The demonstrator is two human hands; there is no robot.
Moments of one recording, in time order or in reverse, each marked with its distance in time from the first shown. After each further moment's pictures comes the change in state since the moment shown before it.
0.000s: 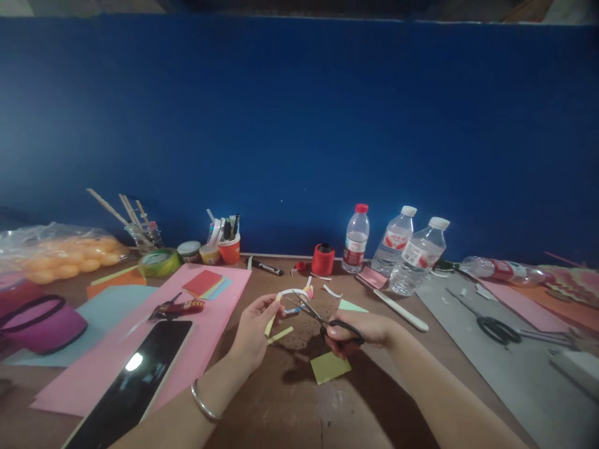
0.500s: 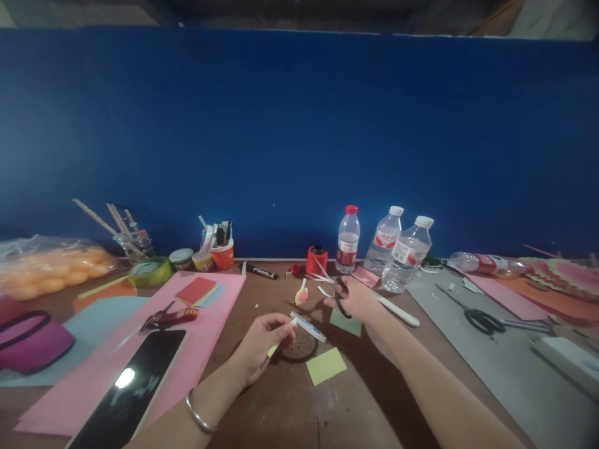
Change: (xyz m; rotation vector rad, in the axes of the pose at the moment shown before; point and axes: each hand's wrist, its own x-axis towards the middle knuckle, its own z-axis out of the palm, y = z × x) left_hand -0.009 -0.005 0.003 0.086 -0.361 -0.172; right_hand 0.003 0.018 -0.028 -0.691 1.042 0.149
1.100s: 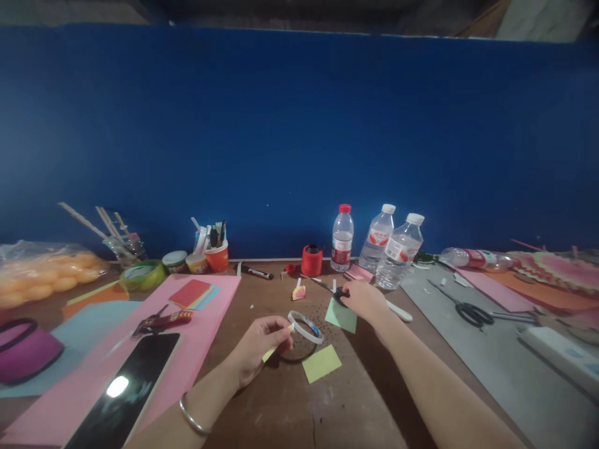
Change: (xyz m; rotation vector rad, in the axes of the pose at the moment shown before) left_hand -0.001 0.003 0.003 0.059 -0.081 -0.067; right_hand 0.003 0.031 0.001 -0.401 -0.039 0.103
